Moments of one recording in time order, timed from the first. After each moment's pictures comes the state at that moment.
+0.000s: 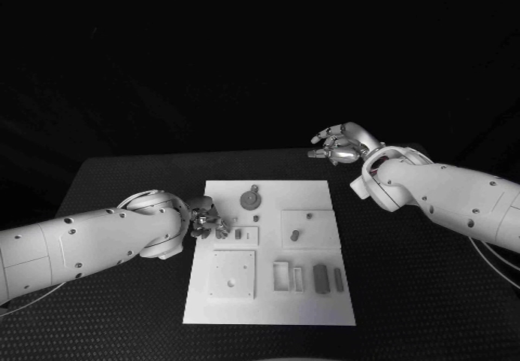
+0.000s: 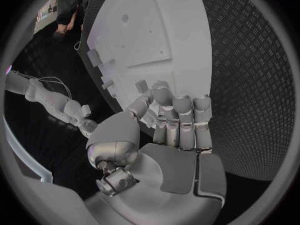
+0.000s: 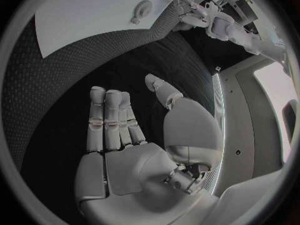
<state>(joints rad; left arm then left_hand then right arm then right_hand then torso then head) 1.28 -0.76 -0.24 1.44 -1.11 -0.07 -0.41 0.74 0.14 0.60 -0.29 0.05 1.16 0.01 0.34 0.66 1.39 -0.08 0.90 0.68 1.21 -0.15 1.25 0.66 0.09 0.87 -0.11 1.25 1.07 1.27 -0.70 -0.06 1.20 -0.88 -0.46 0.12 0.99 -0.20 0.53 -0.22 0.31 0.78 0.17 0.27 0.43 0.89 0.07 1.05 0.86 1.15 -0.04 1.00 1.00 0.23 1.04 0.03 0.84 1.26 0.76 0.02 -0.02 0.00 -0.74</state>
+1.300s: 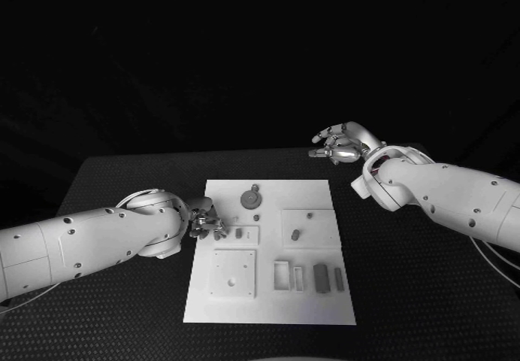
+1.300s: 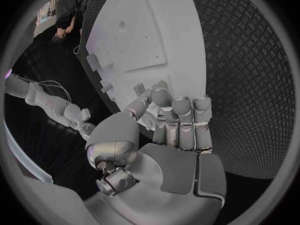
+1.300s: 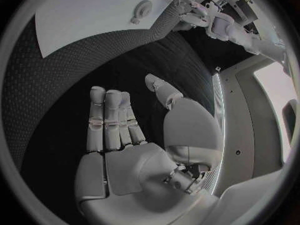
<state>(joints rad) 1.28 -0.76 -0.24 1.44 -1.14 -0.04 -0.41 0.75 0.12 0.62 -0.29 0.07 1.18 0.01 0.35 0.66 1.41 -0.10 0.92 0.69 1.23 -0.16 1.27 0.67 0.09 0.87 -0.11 1.26 1.07 1.27 -0.70 -0.06 1.20 -0.88 -0.46 0.12 0.99 -0.20 0.53 -0.22 0.31 0.79 0.18 0.27 0.43 0.88 0.07 1.06 0.86 1.15 -0.04 1.00 1.00 0.23 1.04 0.03 0.84 1.26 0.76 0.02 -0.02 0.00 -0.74</state>
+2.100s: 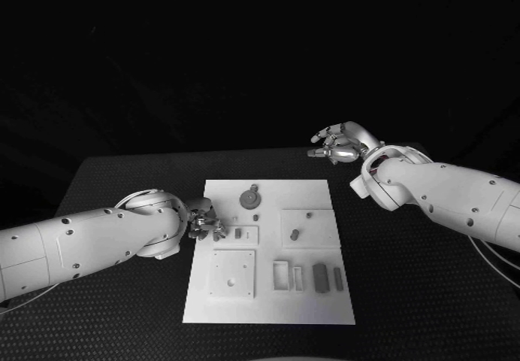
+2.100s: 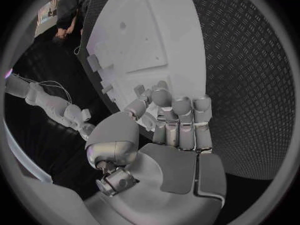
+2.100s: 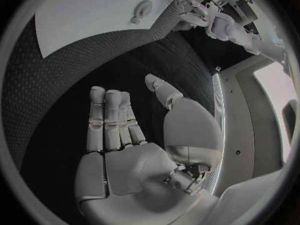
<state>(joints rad) 1.28 -0.76 -0.24 1.44 -1.13 -0.03 -0.41 0.76 0.11 0.62 -0.29 0.08 1.18 0.01 0.35 0.66 1.41 -0.10 0.92 0.69 1.23 -0.16 1.27 0.67 0.09 0.87 -0.11 1.27 1.07 1.27 -0.70 -0.06 1.19 -0.88 -0.46 0.12 0.99 -0.20 0.53 -0.22 0.31 0.78 0.17 0.27 0.43 0.88 0.07 1.06 0.85 1.15 -0.04 1.00 1.00 0.23 1.04 0.03 0.84 1.26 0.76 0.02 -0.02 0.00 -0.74</state>
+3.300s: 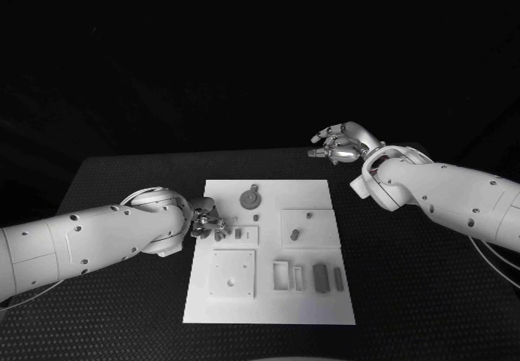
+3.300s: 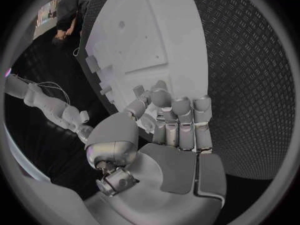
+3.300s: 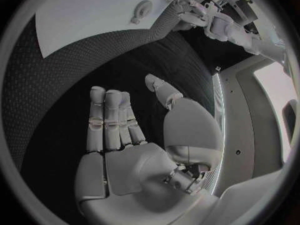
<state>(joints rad) 1.28 -0.74 -0.24 1.41 -1.14 0.00 -0.42 0.73 0.09 0.60 -0.26 0.06 1.19 0.01 0.36 0.66 1.41 -0.09 0.92 0.69 1.22 -0.16 1.27 0.67 0.09 0.87 -0.11 1.27 1.05 1.27 -0.70 -0.06 1.19 -0.88 -0.46 0.12 0.99 -0.20 0.53 -0.22 0.32 0.79 0.18 0.27 0.43 0.88 0.07 1.06 0.85 1.15 -0.04 1.00 1.00 0.23 1.04 0.03 0.84 1.26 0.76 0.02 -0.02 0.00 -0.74</state>
